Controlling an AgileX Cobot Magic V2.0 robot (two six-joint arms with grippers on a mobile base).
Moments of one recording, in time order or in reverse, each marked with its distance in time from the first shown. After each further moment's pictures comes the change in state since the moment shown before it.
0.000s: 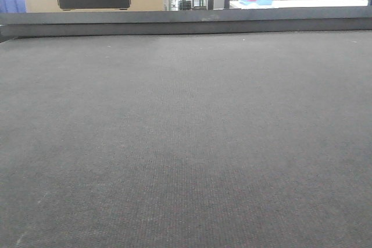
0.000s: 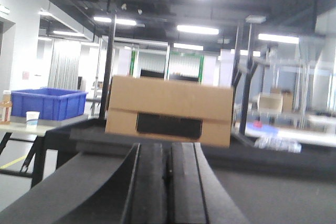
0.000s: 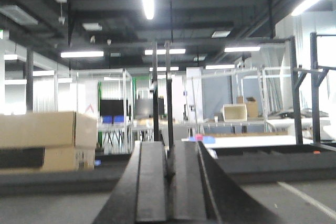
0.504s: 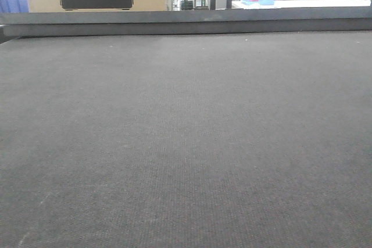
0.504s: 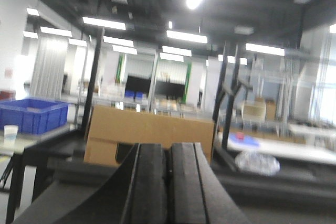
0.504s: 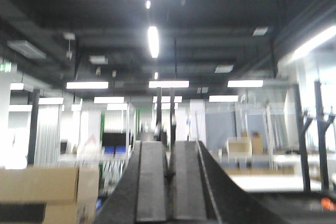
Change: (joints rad) left arm 0.000 0.320 -0.588 -0.016 0.356 0.000; right arm 0.000 0.258 -0.510 0.018 0.232 -0.056
